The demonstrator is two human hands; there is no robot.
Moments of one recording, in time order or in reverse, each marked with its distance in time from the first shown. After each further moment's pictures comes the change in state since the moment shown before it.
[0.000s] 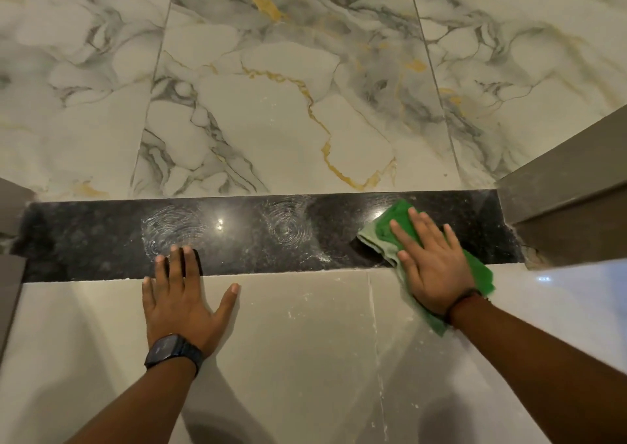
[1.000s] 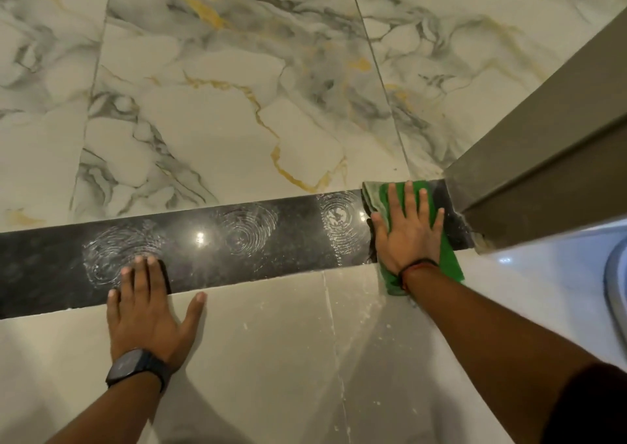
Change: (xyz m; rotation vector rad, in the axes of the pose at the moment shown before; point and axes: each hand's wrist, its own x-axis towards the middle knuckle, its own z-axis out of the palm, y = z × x) left_hand 0.007 0.025 -0.004 0.040 -0.020 0.064; right_hand 0.027 0.026 -0.001 0.001 0.093 0.433
